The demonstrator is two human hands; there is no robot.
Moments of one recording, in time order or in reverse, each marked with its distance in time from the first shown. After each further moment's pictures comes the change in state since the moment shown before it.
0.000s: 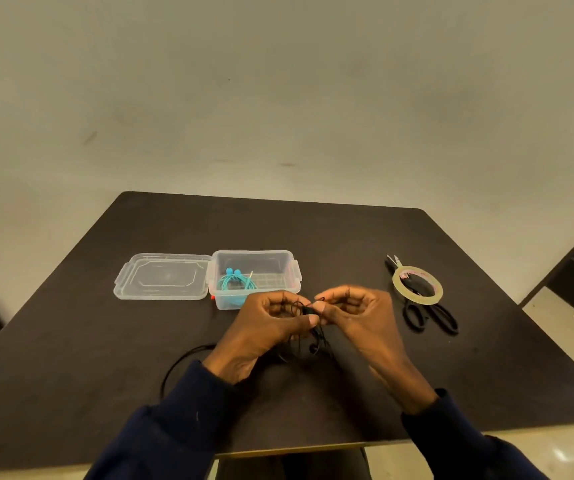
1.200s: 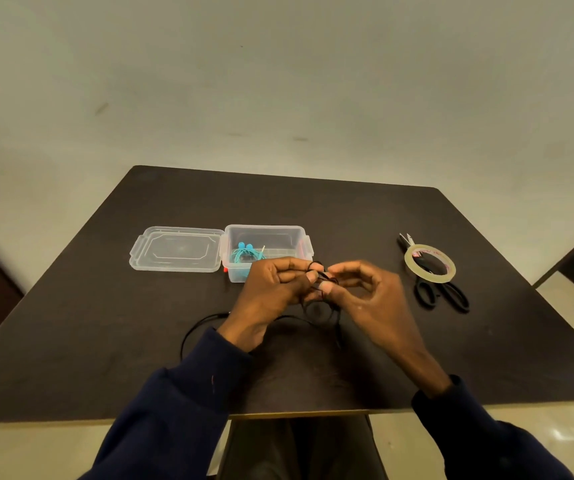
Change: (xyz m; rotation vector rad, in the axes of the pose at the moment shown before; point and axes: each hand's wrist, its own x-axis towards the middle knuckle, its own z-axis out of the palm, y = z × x) left_hand 0.001 -0.004 -0.004 -0.124 0.034 0.097; right_hand -0.005 0.011 -0.006 -0.251 -0.032 -0.137
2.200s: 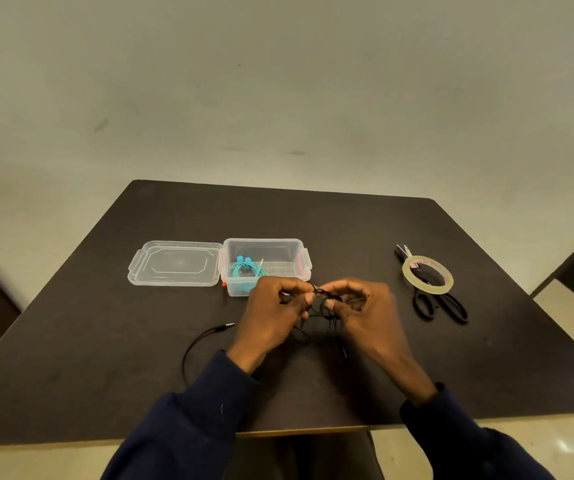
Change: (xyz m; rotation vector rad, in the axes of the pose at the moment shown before) left_hand -0.001 -0.004 0.003 0.479 0.109 0.125; right_hand 0.007 0.004 0.010 -0.151 0.023 0.028
